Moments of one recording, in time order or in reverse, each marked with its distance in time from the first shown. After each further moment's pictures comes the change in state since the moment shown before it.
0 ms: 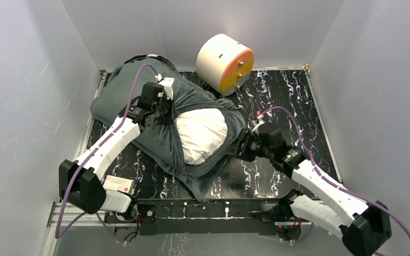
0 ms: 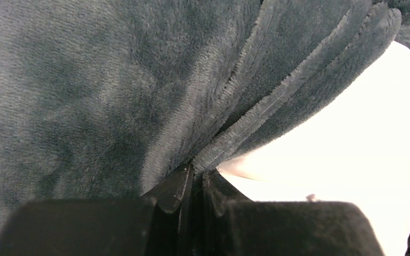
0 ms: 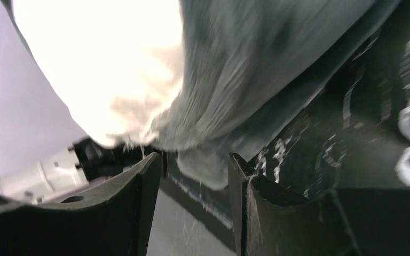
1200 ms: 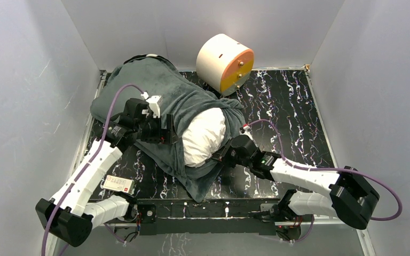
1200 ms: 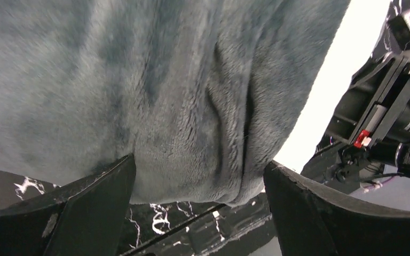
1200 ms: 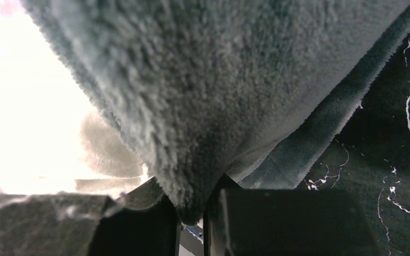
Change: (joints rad) left arm 0.002 -0.298 -0.074 -0.296 0.155 -0.132; right arm 0.354 0.259 -0.108 0.348 0.388 0.372
